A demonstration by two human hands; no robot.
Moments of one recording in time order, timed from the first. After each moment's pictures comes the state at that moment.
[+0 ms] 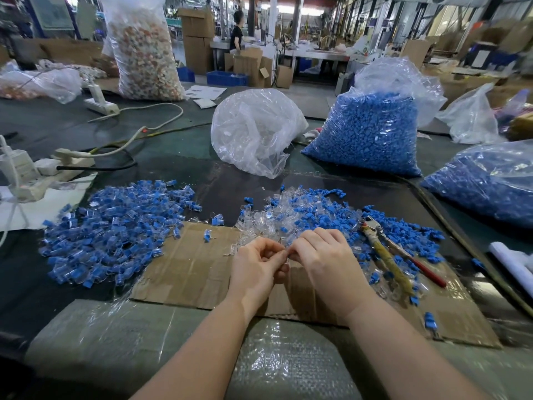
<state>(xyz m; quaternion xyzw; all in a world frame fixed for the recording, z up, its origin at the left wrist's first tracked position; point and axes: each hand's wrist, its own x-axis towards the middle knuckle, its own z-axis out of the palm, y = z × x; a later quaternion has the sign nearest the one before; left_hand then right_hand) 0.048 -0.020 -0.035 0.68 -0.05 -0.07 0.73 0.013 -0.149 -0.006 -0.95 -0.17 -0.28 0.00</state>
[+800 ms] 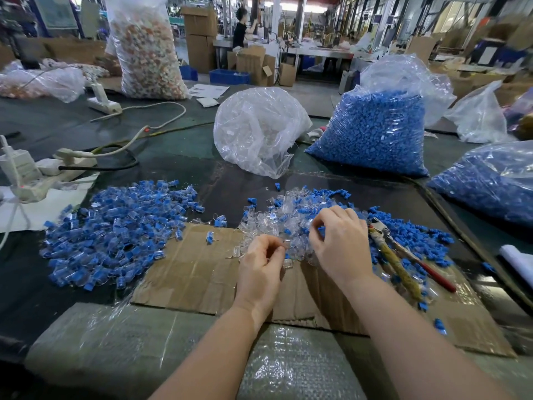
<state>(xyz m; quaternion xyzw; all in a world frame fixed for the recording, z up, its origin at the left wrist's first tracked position) 0.048 -0.023 -0.040 0.73 -0.07 0.04 0.68 0.050 -0.157 -0.004 -0.95 0.02 -0.29 0.11</state>
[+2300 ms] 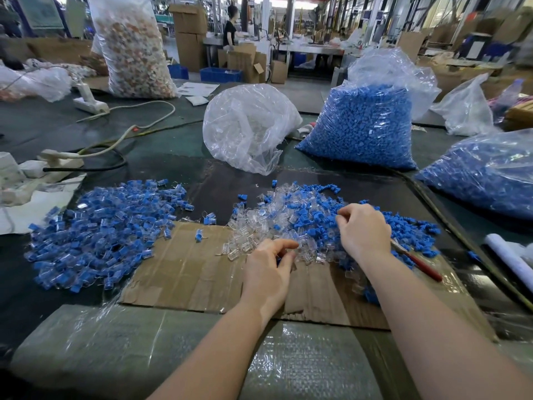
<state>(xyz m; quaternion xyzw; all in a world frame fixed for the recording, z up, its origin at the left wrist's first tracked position) 0.039 -0.043 -0.038 0.80 -0.13 0.03 0.58 0.060 -0.205 0.005 -0.95 0.23 -0.16 0.16</state>
